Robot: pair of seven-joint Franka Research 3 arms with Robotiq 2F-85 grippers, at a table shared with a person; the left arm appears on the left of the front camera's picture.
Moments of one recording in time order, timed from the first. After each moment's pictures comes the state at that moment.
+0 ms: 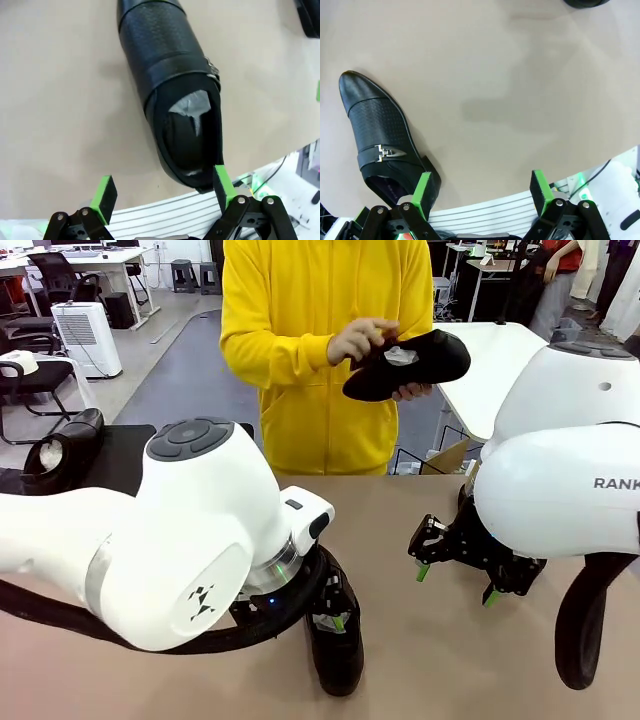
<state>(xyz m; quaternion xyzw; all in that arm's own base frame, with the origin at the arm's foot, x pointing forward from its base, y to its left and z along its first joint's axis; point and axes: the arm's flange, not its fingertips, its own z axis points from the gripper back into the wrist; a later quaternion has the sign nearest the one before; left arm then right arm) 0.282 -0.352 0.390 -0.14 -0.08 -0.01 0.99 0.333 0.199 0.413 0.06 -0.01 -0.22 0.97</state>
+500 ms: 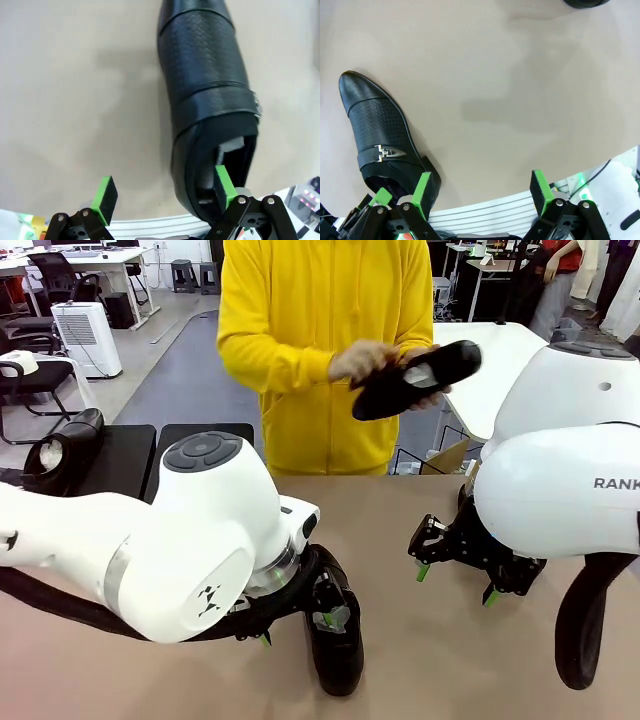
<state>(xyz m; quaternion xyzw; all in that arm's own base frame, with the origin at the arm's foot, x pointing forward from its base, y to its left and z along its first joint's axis) 0.300 -0.347 0.358 -0.12 -0.05 0.09 0.99 0.333 0.199 0.413 0.06 -0.01 -0.22 0.97</state>
